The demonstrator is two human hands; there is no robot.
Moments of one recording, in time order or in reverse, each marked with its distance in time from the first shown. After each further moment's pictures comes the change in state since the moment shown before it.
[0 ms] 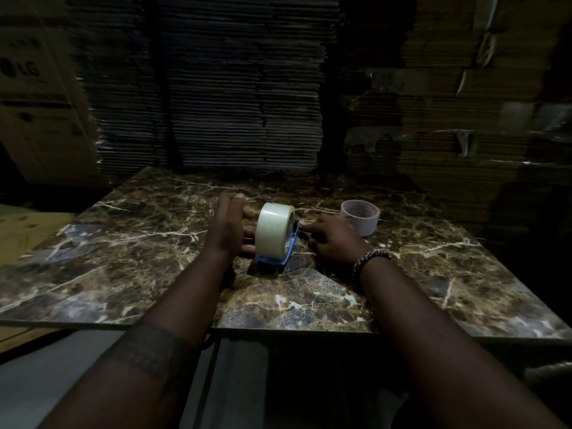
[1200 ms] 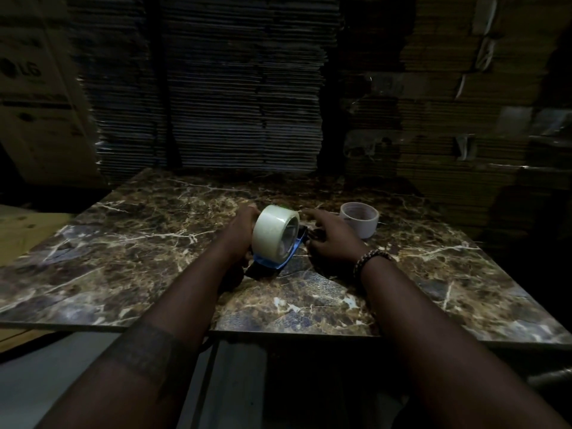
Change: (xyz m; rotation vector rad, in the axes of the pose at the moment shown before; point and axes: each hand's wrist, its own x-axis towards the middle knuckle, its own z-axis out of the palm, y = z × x) left_hand -0.003 -0.008 0.010 0.062 -0.088 -0.225; right_hand 0.006 0.004 0.001 0.263 0.054 0.088
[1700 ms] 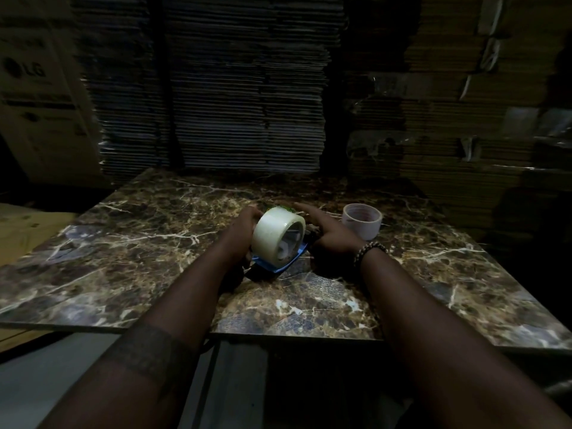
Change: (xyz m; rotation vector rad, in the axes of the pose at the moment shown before) left_hand 0.008 -0.002 -0.003 0.041 -0.018 0.067; right_hand 0.007 -0.009 -0.001 0.576 -0.250 0.066
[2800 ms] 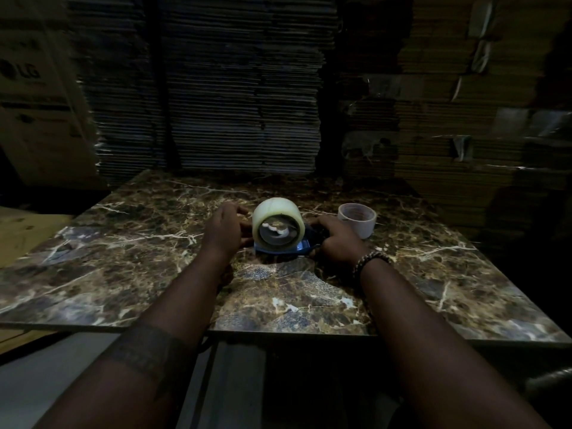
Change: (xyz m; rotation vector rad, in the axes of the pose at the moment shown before) left_hand 0.007 0.004 -0.010 -0.119 0.186 0.083; right_hand -0.013 0.009 -0.003 -0.295 0.310 0.056
